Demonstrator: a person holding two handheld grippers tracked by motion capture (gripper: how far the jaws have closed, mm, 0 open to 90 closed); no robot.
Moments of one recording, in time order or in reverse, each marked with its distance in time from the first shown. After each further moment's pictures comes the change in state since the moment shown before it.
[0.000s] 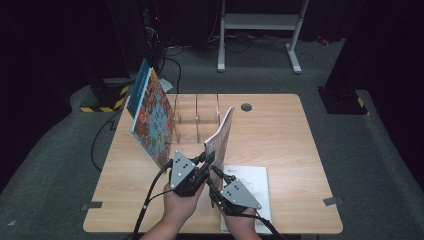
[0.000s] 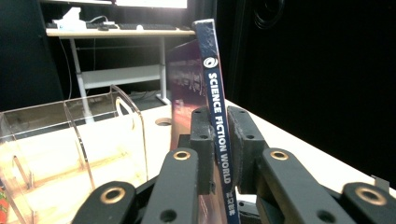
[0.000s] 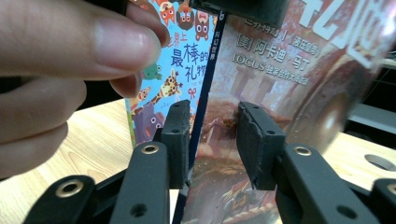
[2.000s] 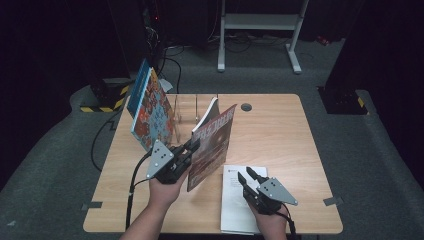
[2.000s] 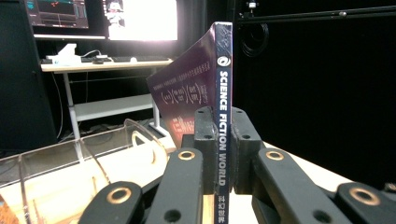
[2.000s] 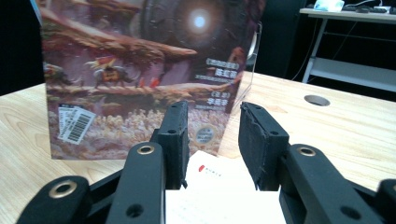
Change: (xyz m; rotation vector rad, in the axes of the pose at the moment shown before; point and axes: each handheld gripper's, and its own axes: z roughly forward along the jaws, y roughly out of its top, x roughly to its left) left arm 0.055 0.003 -0.008 -0.117 -0.075 0.036; right arm -0.070 -0.030 -0.042 0.112 -0.098 0.095
